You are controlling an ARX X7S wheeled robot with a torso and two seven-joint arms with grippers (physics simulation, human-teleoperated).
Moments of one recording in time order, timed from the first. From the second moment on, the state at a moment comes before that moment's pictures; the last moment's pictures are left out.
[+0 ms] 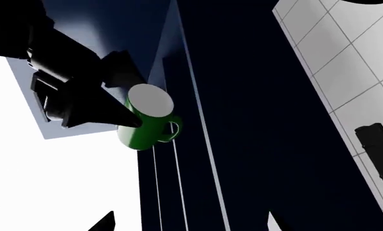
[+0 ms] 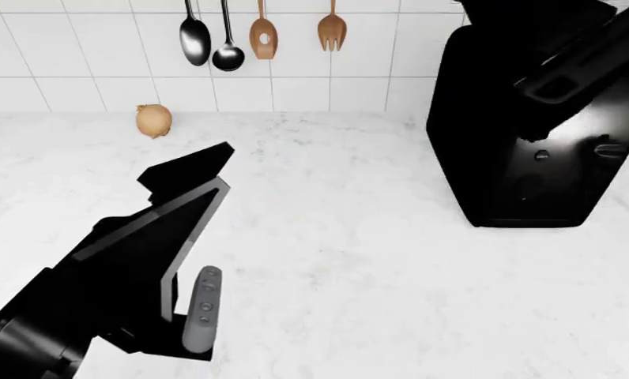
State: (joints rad) left arm -1.10 -1.07 1.55 0.47 1.31 -0.69 -0.56; right arm 1.85 0.91 -0.50 -0.43 2.10 1.16 0.81
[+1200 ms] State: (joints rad) left arm -1.07 -1.04 1.55 0.45 1.29 -0.70 -0.56; right arm 2.27 0.52 -0.78 0.31 1.31 1.11 0.43
